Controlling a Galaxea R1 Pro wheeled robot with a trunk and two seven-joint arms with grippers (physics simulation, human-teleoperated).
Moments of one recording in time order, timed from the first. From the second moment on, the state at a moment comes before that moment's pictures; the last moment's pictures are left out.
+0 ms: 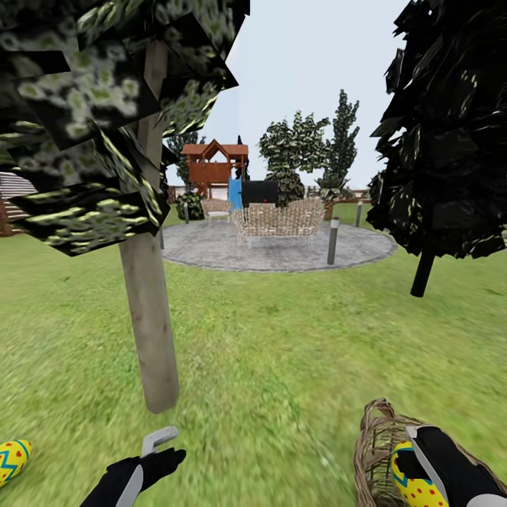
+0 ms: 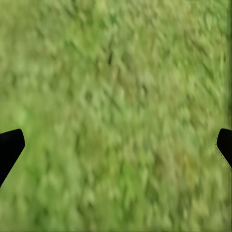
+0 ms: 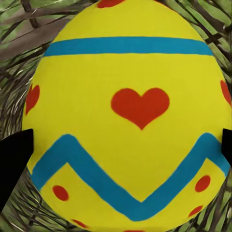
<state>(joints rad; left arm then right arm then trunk) -0.39 -0.01 0.20 -0.58 0.14 0.39 -0.09 -0.48 -0.27 0.00 -0.59 0.00 0.74 -0.02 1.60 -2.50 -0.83</state>
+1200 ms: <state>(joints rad) -0.39 -0.03 0.20 -0.56 0.14 0.37 -0.10 -0.48 -0.26 0.00 -0.58 0.00 0.74 -0.02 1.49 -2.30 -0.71</state>
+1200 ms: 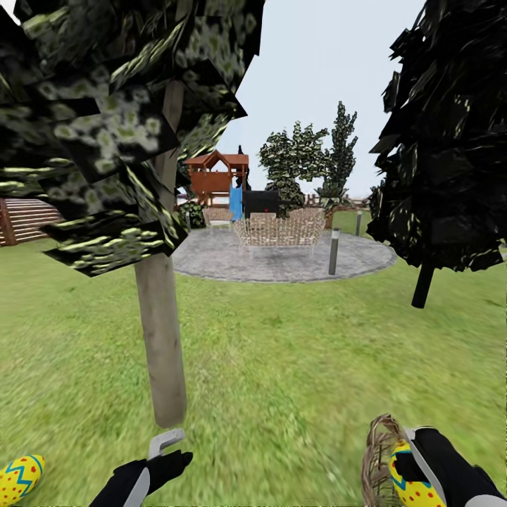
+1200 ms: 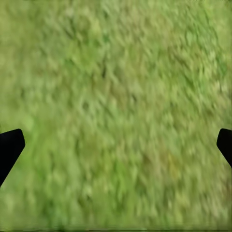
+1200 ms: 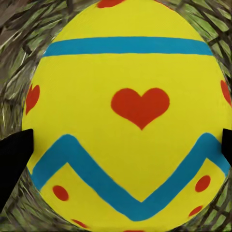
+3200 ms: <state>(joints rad) -0.39 -0.04 0.20 -0.56 0.14 0.37 -0.09 -0.48 -0.26 0.00 -0.55 0.00 0.73 -0.02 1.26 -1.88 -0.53</state>
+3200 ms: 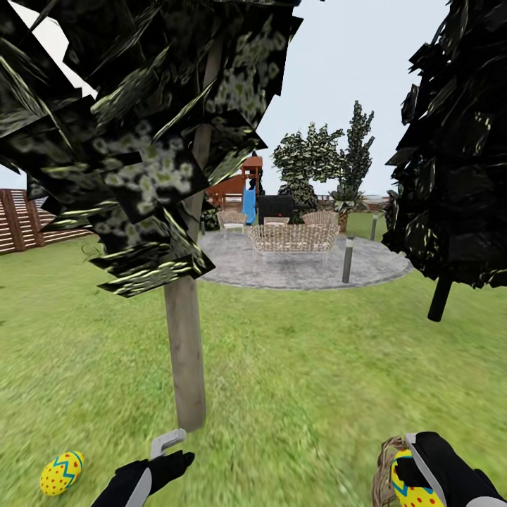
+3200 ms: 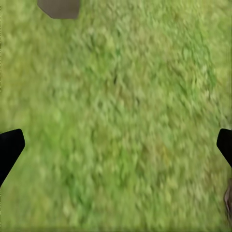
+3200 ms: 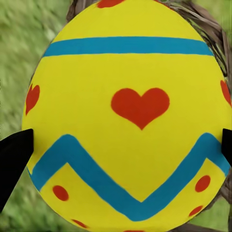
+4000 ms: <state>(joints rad) -0.39 -0.04 0.20 -0.56 0.14 0.37 -0.09 -0.48 -0.26 0.00 -0.55 0.00 0.73 -0.02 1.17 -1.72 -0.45</state>
